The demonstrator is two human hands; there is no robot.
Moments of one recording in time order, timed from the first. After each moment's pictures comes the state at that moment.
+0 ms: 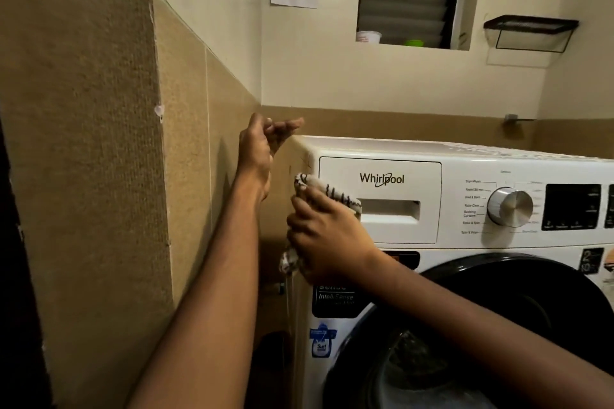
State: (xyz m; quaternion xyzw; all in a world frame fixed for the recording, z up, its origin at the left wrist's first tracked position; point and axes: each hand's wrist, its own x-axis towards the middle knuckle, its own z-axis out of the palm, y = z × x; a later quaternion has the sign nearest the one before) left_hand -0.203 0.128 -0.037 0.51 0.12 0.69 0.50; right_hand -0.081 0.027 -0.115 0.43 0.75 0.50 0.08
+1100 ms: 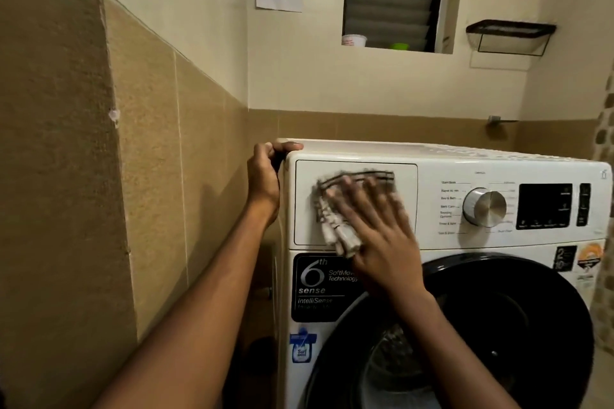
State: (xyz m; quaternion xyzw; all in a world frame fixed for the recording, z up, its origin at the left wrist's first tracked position) left_hand -0.153 0.135 -0.073 0.50 0.14 0.70 0.49; right_hand 0.010 0.016 -0.161 0.53 0.65 0.43 -0.32
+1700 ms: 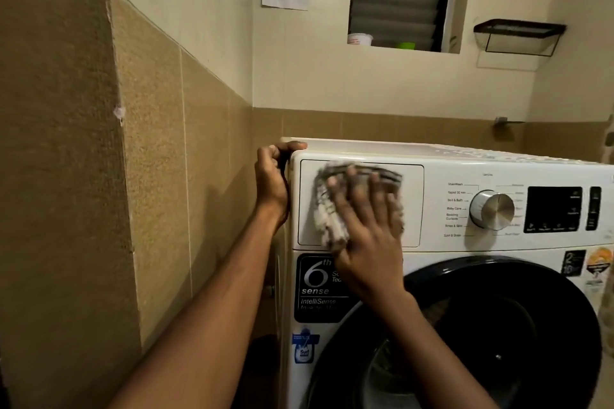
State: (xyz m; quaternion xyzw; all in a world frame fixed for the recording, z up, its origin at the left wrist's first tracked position) left_hand -0.145 0.140 -0.079 0.47 0.09 0.70 0.53; right_hand -0.023 0.023 -0.156 0.54 0.64 0.37 -0.40
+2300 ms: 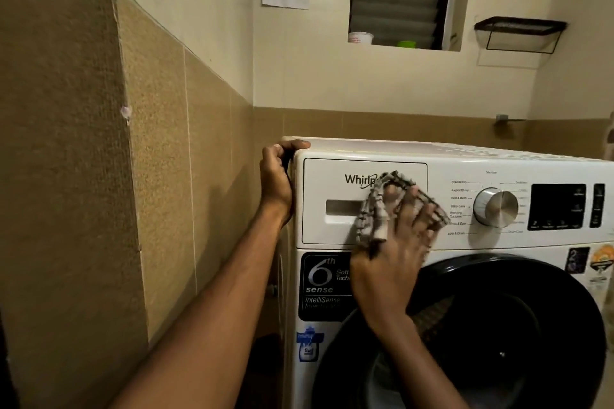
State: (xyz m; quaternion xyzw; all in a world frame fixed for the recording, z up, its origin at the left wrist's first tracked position) left_hand -0.147 0.141 -0.081 0.50 0.09 0.69 0.51; right_hand -0.026 0.015 -0.180 0.65 0.49 0.25 -0.53
